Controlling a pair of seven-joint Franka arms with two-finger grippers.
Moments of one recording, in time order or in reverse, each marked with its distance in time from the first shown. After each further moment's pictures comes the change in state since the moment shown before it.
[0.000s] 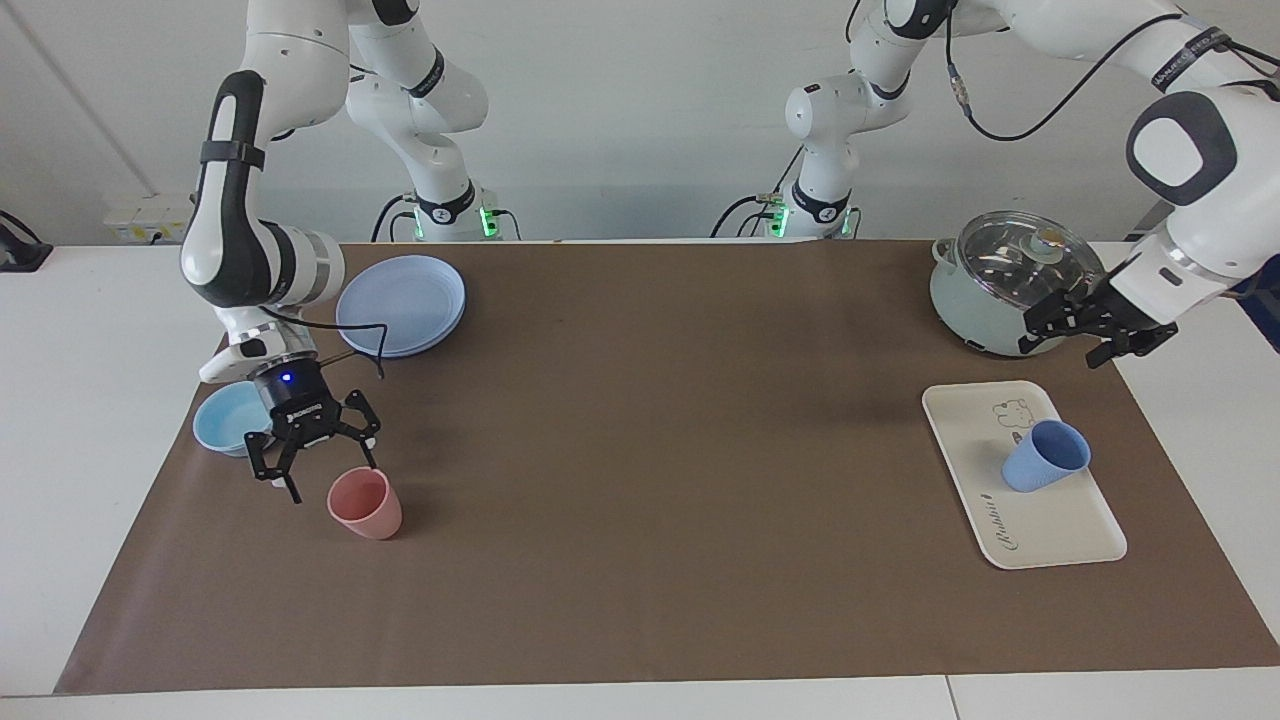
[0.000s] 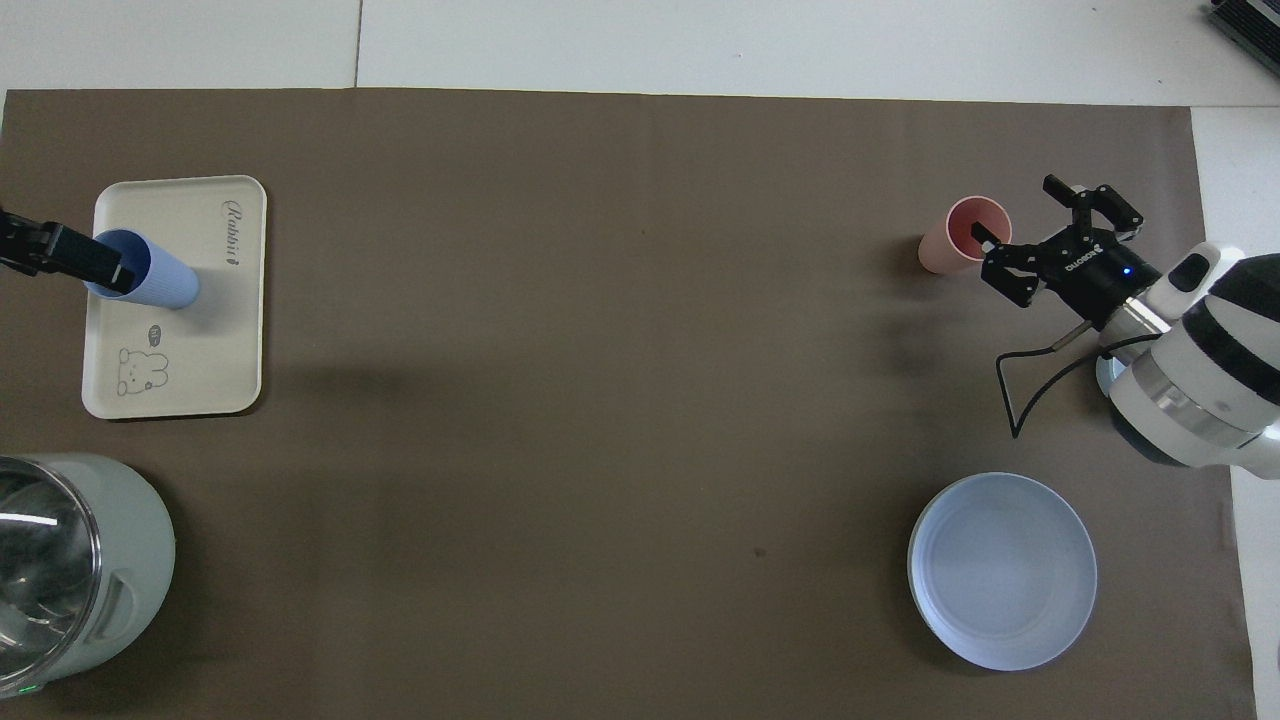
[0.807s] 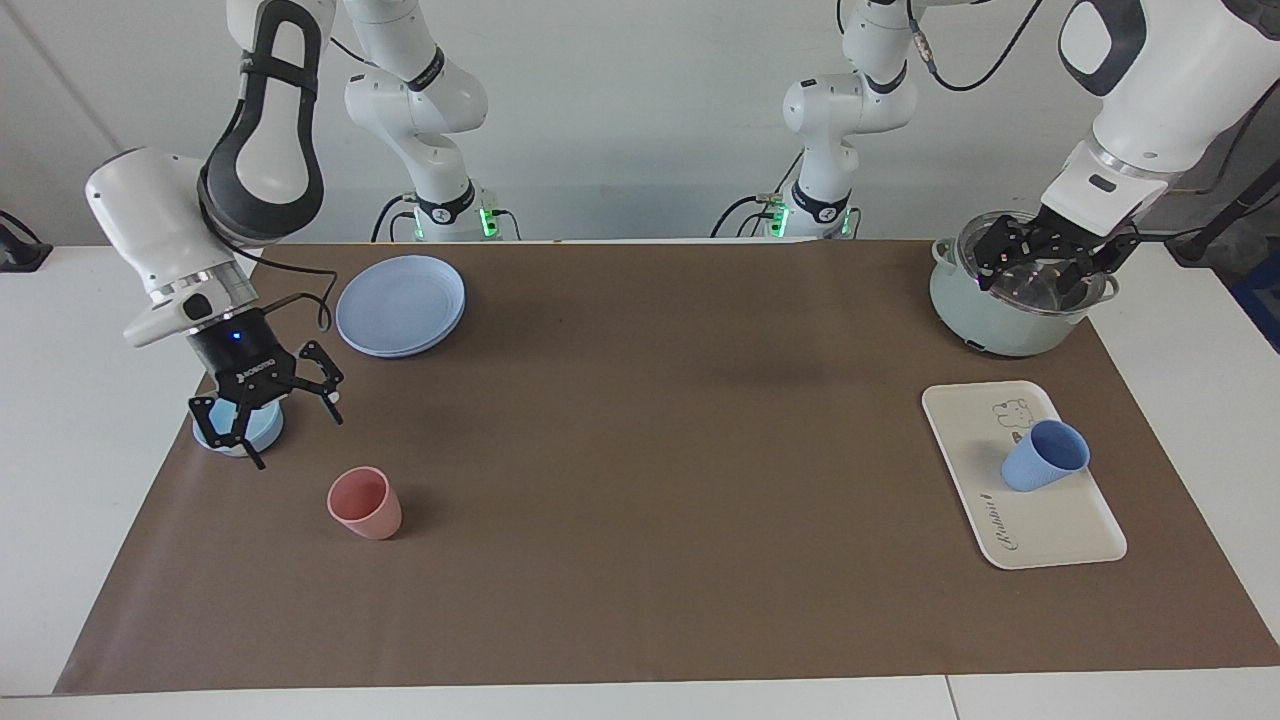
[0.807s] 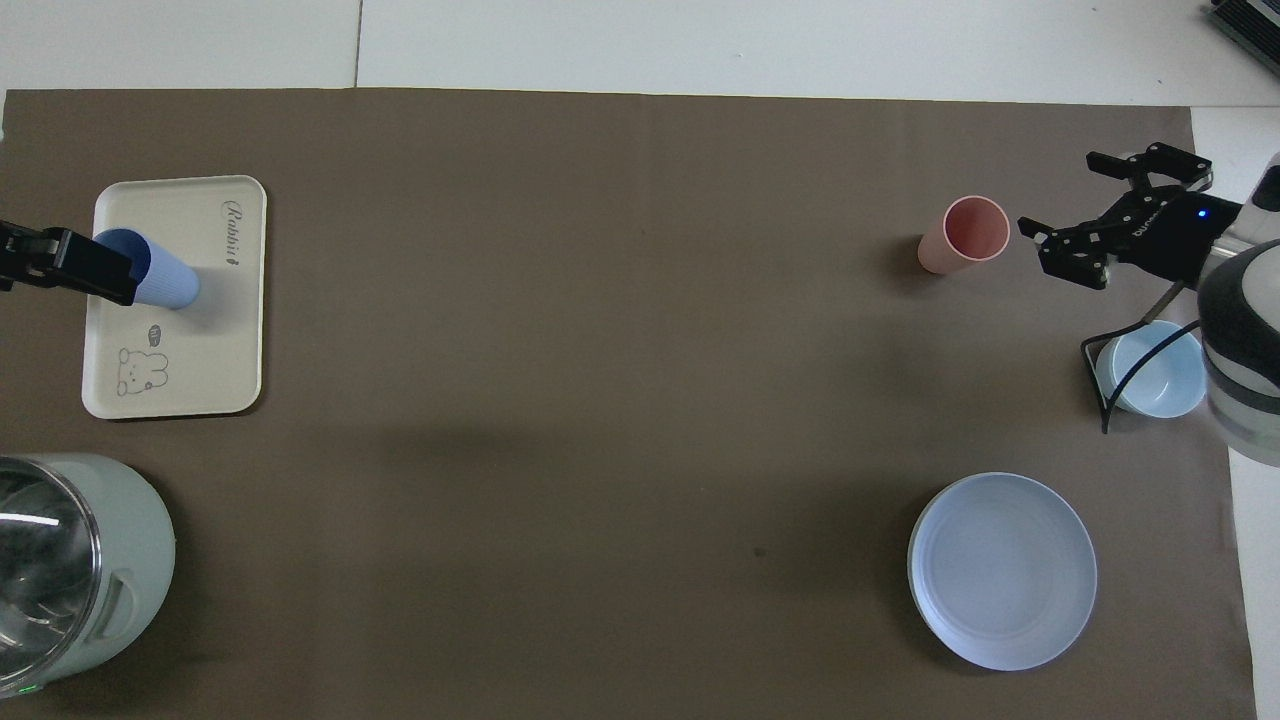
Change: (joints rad) left arm -0.063 -0.162 0.019 -0.047 -0.004 -0.060 -0.183; right arm -0.024 -0.108 -0.011 0.128 -1.239 -0.160 0.910
